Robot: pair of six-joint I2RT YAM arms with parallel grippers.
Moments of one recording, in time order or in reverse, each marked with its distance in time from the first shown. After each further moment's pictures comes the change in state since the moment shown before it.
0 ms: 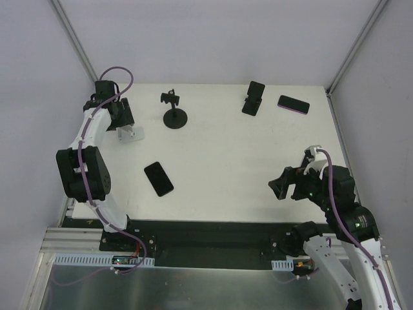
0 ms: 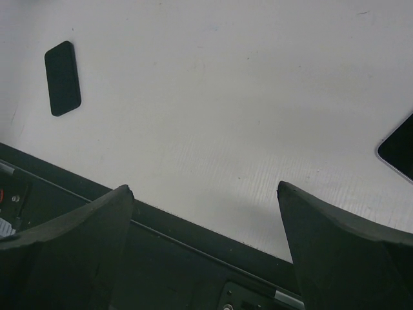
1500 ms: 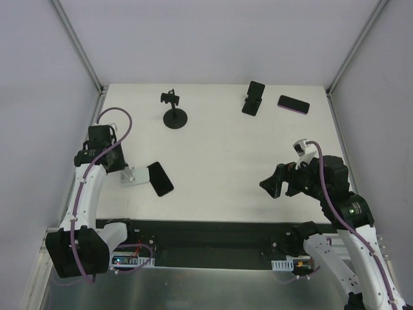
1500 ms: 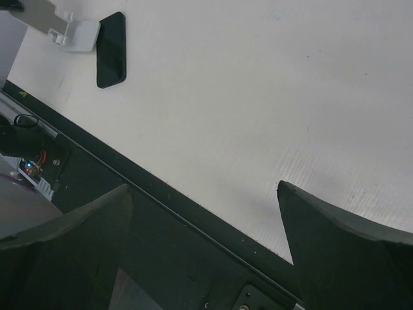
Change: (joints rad) left arm 0.010 -0.627 -0.534 -0.134 0.057 0.116; right arm 0.000 0.118 0.021 0.059 -0.210 -0.037
